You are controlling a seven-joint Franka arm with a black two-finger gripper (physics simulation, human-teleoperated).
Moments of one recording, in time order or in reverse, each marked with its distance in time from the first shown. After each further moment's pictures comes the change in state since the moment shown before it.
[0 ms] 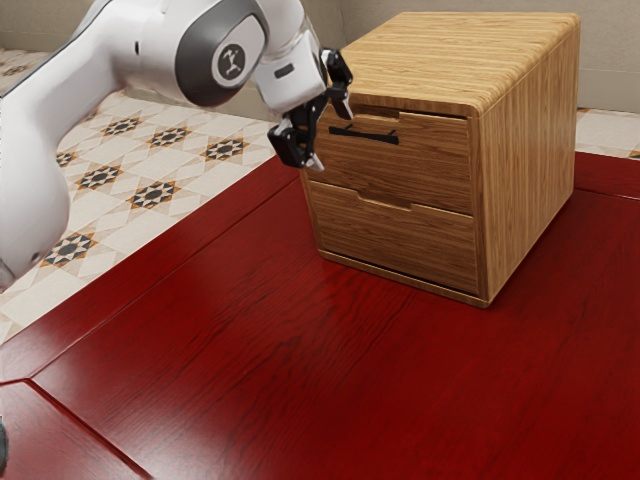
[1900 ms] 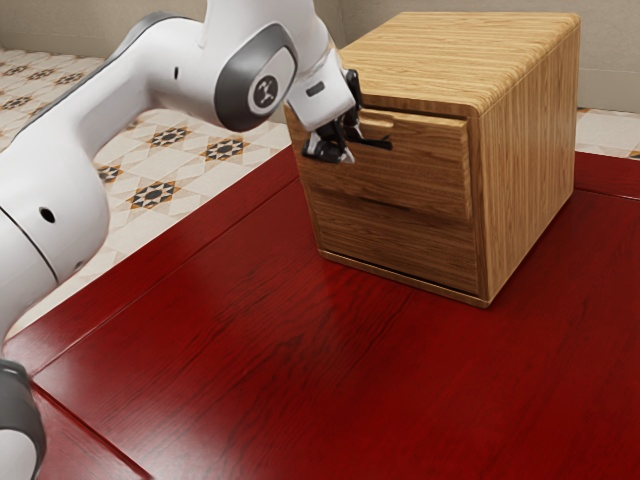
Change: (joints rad) arm -0.046 0.082 0.068 0.013 0.007 0.124 -0.097
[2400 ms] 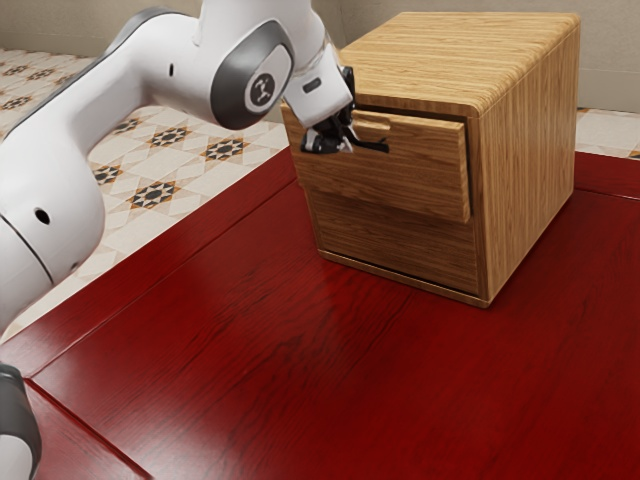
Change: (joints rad) arm -0.057 -0.024 0.073 -0.019 -0.002 0.016 -0.007
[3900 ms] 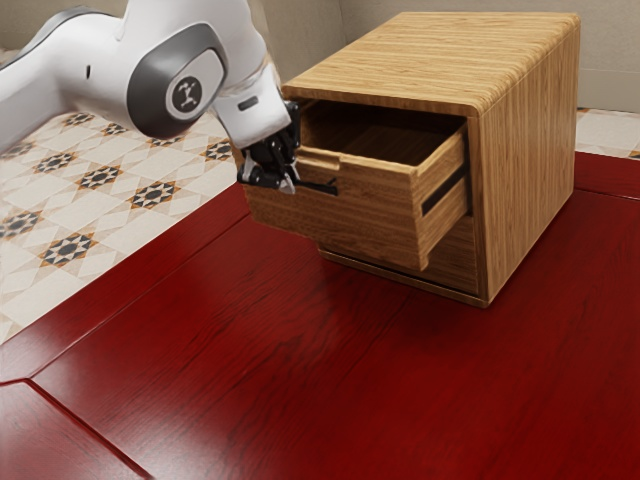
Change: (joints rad) arm -0.196 -0.270 0.201 -0.322 0.003 -0.109 -0.006
